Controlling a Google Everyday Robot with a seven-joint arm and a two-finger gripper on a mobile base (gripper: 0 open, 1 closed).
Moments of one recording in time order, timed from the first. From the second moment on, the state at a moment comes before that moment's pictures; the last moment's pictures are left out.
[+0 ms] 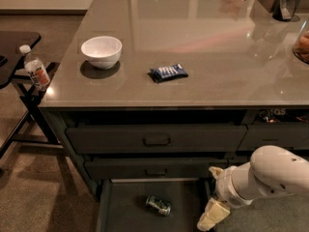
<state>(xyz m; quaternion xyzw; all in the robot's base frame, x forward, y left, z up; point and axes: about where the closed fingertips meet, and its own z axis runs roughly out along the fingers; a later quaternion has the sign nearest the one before) 0.379 -0.165 0.589 -0.53 0.81 0.15 0.19</state>
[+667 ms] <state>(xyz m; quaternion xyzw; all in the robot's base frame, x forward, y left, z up) 0.383 -0.150 0.571 -0.54 0.80 0.17 0.21</state>
